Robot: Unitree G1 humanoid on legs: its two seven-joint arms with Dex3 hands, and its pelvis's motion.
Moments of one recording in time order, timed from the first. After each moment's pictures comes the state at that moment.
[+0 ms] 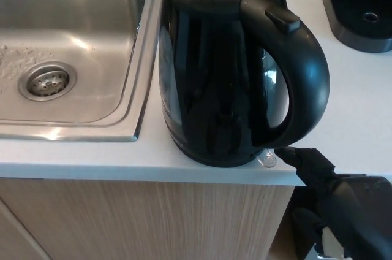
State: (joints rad) left_arm 0.12 0.24 0.55 1.13 -0.30 -0.52 -0.02; right_arm 0.29 -0.20 0.18 -0.52 -1.04 0.01 0.05
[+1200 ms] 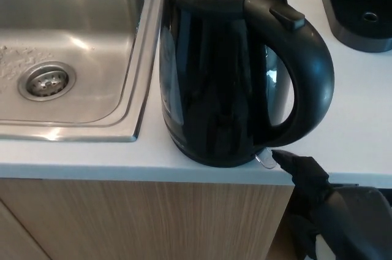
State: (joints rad) left_arm 0.09 0.25 0.55 1.12 -0.30 -0.52 -0.03; right_arm 0.29 -0.24 0.25 -0.39 -1.03 0.02 -0.09
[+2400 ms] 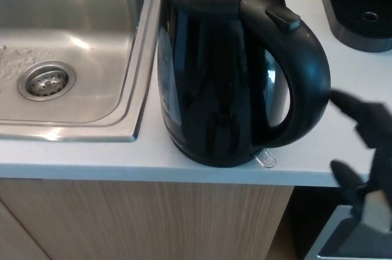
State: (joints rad) left_arm 0.11 0.25 0.54 1.12 -0.29 -0.52 -0.02; right_arm 0.29 -0.29 0.05 -0.74 -0.80 0.01 -0.12
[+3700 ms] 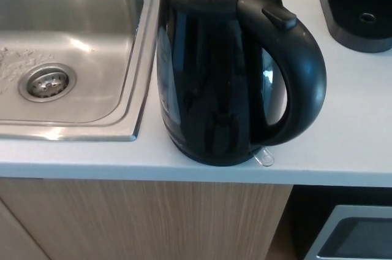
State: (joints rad) left_arm 0.19 0.23 0.56 1.11 -0.30 -0.52 -0.06; right_arm 0.82 -0.17 -0.59 -0.37 -0.46 -0.27 -0.12
